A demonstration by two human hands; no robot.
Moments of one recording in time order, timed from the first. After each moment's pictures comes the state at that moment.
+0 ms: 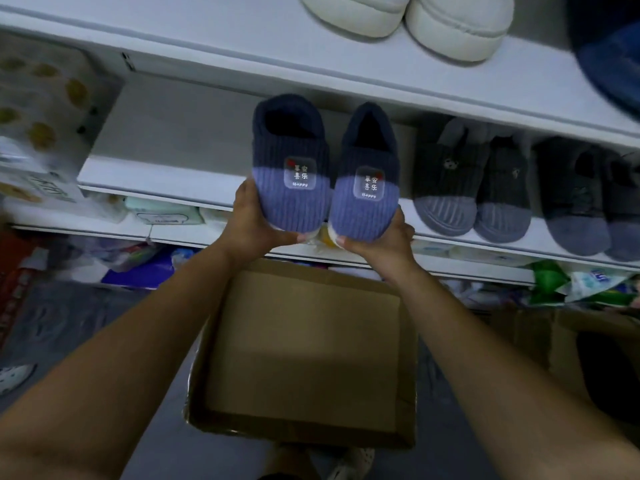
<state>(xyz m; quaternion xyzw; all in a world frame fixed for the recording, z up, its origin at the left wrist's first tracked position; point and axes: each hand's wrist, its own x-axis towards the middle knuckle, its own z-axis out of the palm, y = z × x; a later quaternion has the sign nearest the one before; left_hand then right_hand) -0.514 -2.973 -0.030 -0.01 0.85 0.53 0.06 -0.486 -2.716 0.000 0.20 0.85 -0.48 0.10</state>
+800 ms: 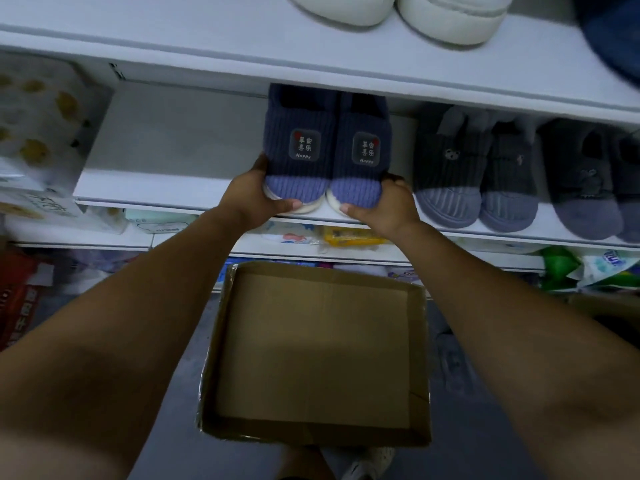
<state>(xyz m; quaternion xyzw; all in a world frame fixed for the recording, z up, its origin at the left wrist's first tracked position) -0.575 -2.971 -0.004 0.04 0.92 0.38 0.14 -0.549 -2.706 0.001 0.11 0.95 -0.29 0.11</state>
